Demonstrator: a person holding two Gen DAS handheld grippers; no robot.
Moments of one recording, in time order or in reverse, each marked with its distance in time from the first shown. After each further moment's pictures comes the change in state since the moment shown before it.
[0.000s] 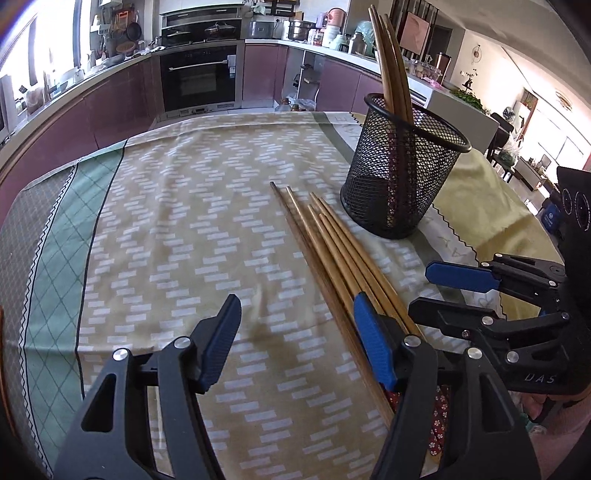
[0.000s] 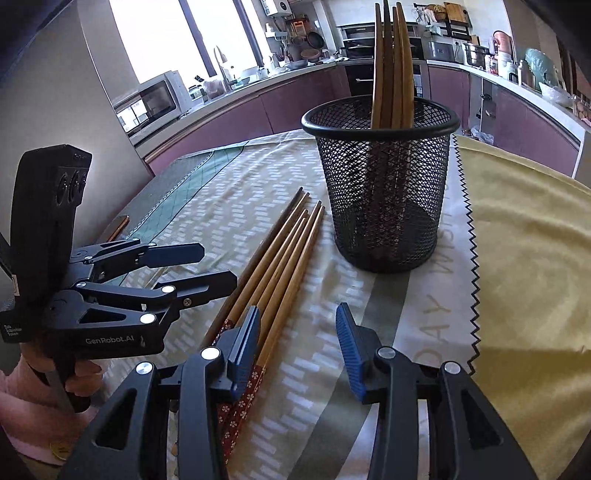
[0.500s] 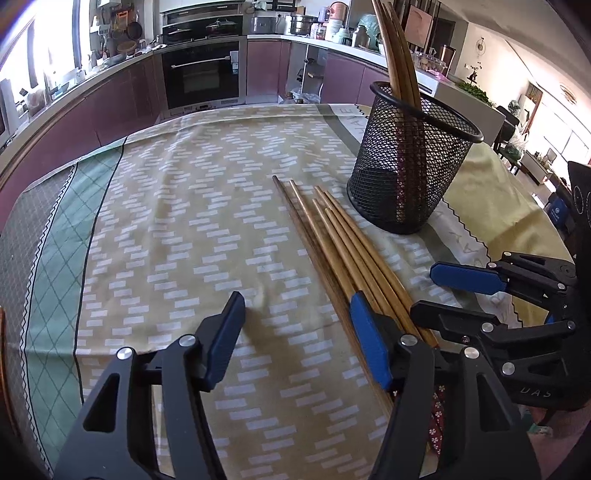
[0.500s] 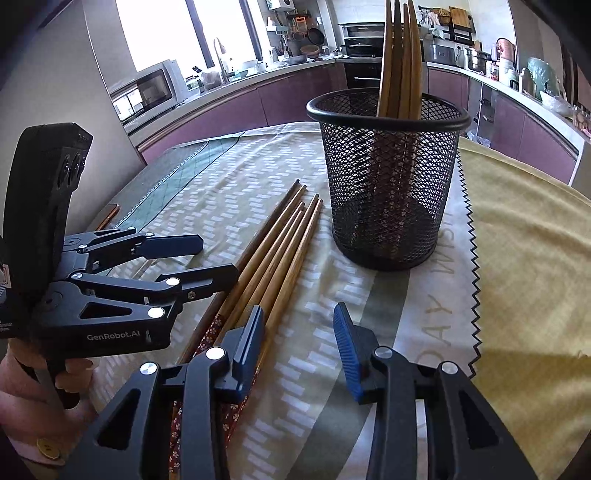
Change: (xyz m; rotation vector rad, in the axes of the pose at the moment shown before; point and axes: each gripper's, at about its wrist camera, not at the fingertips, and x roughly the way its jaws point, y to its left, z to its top) left arm 0.010 -0.001 0.002 0.010 0.019 0.023; right arm 0.008 0.009 -0.002 -0.031 0.019 -0.045
